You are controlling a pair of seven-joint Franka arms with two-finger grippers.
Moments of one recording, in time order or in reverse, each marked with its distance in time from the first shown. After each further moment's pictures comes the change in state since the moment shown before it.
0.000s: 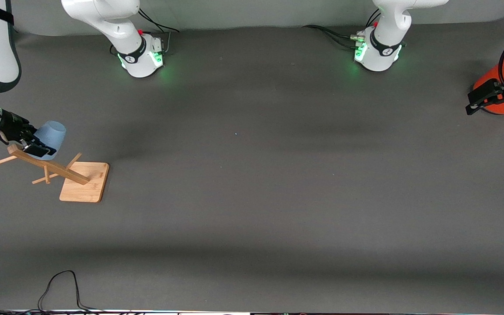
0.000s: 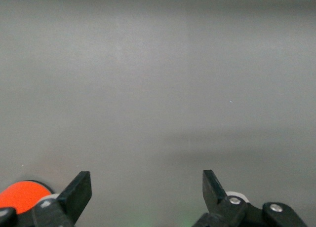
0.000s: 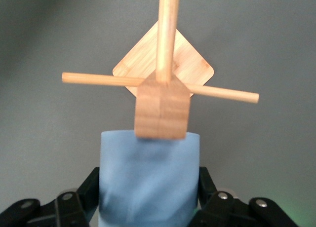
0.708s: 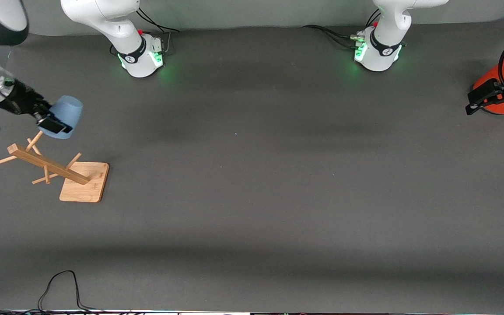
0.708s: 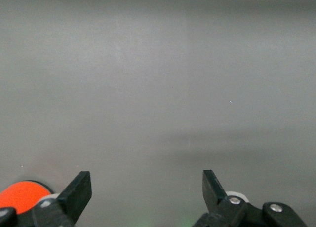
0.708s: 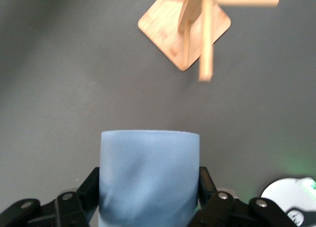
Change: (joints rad) left arm 0.000 0.000 0.000 0.000 -0.001 0.000 0.000; right arm 0.213 -0.187 0.010 -0.029 0.007 -0.135 0.260
